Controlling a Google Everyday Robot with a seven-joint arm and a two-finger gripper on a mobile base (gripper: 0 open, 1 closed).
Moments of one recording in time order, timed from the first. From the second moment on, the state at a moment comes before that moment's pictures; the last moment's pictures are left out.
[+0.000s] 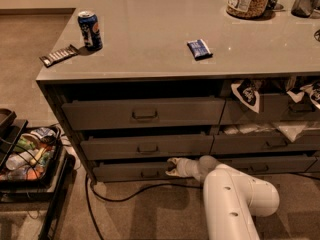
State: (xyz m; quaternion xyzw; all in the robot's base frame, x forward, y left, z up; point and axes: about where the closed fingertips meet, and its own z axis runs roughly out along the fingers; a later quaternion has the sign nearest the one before) arm 0.738 -0.072 0.173 -0.64 0.63 0.08 0.44
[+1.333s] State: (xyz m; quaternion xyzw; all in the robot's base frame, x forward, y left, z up) arm 0.737 -0.072 0.177 -0.64 0.63 0.09 0.44
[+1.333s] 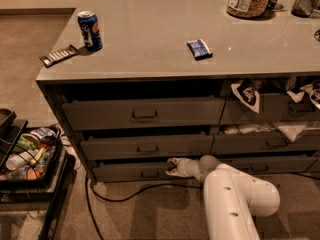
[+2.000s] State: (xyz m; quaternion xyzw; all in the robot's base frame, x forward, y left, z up) arm 0.722 -0.073 0.175 -0.63 0.63 0.10 0.45
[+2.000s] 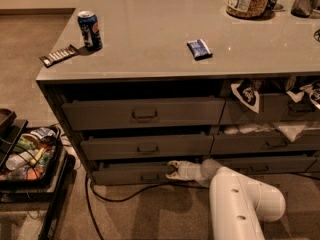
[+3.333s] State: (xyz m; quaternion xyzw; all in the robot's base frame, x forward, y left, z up) arm 0.636 -0.075 0.196 -0.59 0.63 0.08 0.51
